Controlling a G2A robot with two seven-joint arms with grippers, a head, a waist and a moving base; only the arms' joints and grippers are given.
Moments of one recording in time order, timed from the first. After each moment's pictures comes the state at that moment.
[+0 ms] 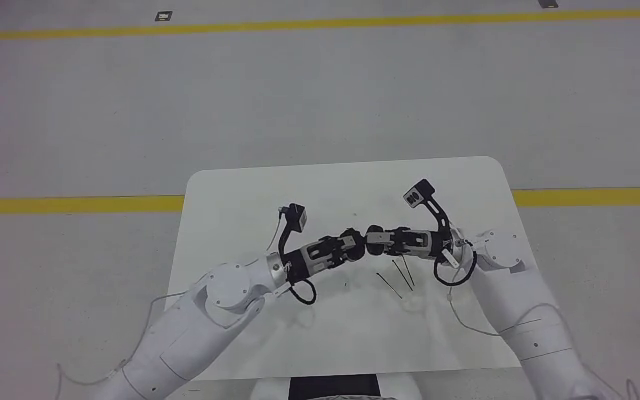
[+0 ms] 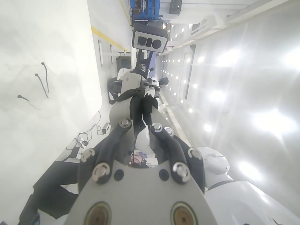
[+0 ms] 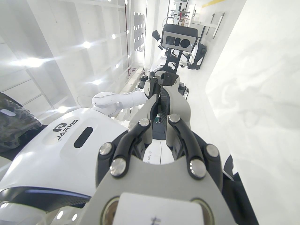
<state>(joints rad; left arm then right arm) 1.34 -1.04 -0.87 -1.78 -0.48 -0.10 -0.48 -1.29 -1.14 1.27 -1.40 0.53 -0.31 1.32</state>
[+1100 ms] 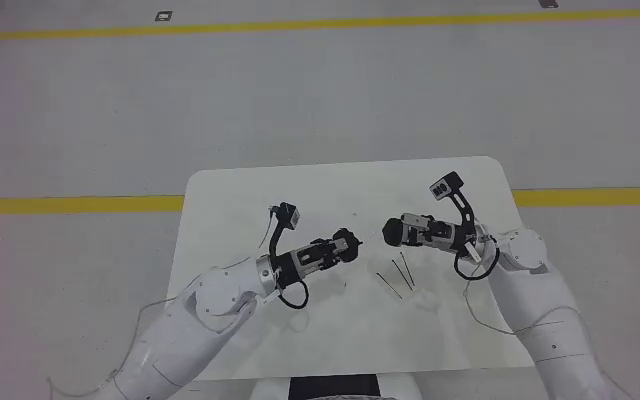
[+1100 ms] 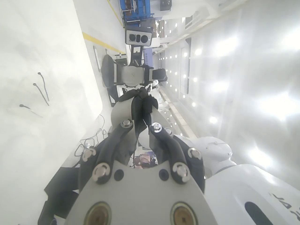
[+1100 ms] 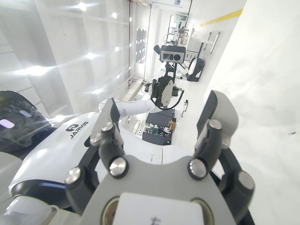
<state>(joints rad) 1.40 -1.03 -0.94 -1.81 -0.40 -0.24 -0.55 -1.32 -1.10 1.37 -1.41 0.56 -0.32 1.28</state>
